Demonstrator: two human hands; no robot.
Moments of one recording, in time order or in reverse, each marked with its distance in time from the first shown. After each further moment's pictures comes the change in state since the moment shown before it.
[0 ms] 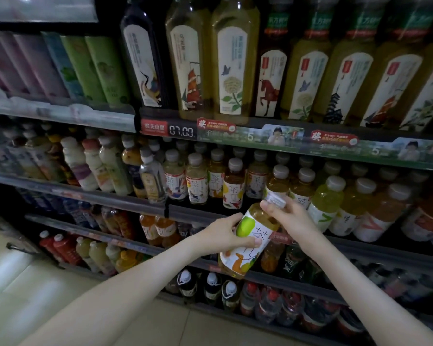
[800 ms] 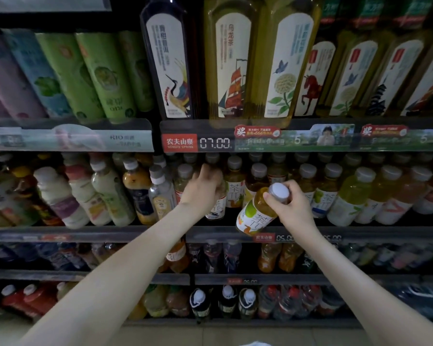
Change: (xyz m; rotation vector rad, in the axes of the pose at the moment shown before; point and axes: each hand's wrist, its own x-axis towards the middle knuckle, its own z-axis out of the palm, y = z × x) left_hand 0.068 -0.057 -0.161 0.933 0.497 0.265; right_hand 0.058 -0.014 0.104 0.001 0.466 -0.128
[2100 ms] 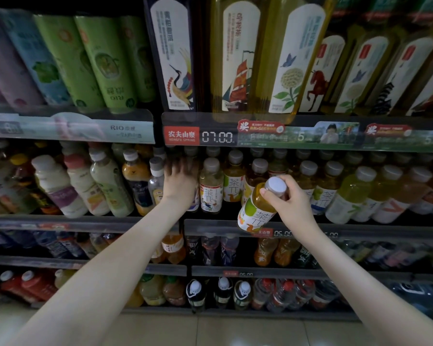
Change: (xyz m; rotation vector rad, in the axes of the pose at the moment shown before) left_hand -0.003 -0.032 -0.002 0.338 0.024 -0.122; right_hand -0.004 -0.013 -0.001 -0.009 -0.083 -0.053
